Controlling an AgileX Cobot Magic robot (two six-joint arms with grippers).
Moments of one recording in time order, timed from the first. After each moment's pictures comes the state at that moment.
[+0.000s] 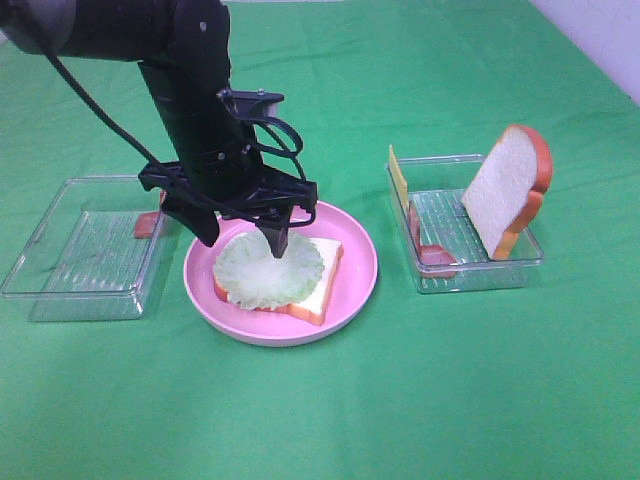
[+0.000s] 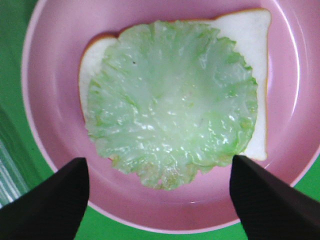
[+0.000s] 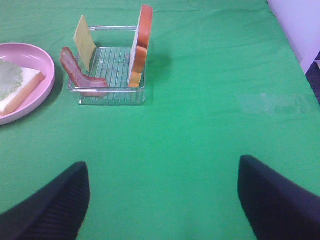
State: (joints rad) left arm -0.57 2.09 -1.59 -0.08 0.96 -0.26; right arm 0.00 -0.01 -0.51 0.09 1.07 -0.12
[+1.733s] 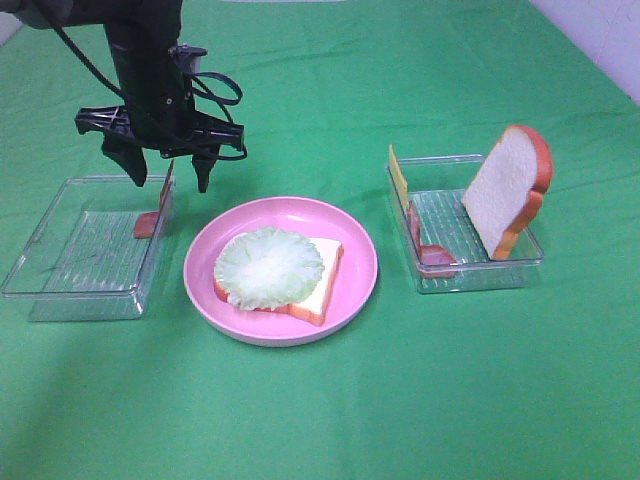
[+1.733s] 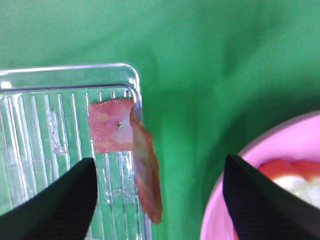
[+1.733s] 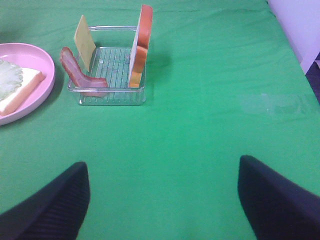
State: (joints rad) left arm -0.39 2.29 -1.92 0.13 1.12 -0.41; right arm 0.00 -0.01 -0.51 0.09 1.07 -0.12
